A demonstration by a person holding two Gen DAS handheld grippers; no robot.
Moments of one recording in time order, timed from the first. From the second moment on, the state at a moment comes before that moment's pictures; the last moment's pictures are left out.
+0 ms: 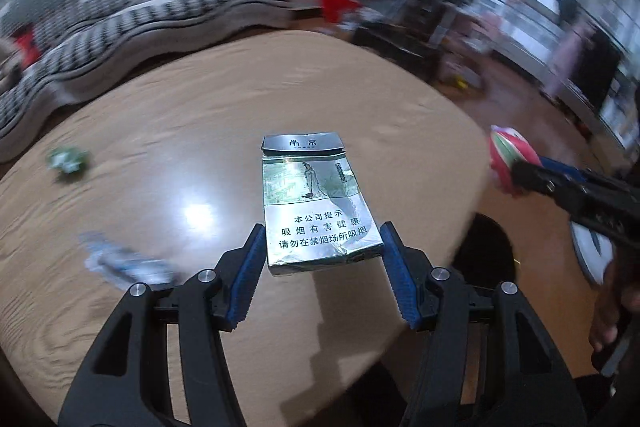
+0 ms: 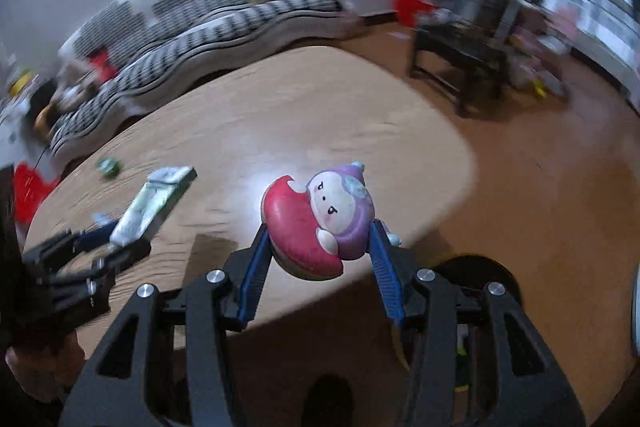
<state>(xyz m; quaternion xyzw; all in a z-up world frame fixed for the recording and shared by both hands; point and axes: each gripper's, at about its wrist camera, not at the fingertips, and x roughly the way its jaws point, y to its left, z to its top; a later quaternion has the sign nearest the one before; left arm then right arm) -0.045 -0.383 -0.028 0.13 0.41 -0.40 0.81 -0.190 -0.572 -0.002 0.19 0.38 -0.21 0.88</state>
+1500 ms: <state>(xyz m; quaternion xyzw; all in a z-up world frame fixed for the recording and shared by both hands) -0.181 -0.562 -0.098 0.19 0.44 -0.58 0.66 -0.339 -0.696 -0.050 0.31 0.38 -0.38 0.78</state>
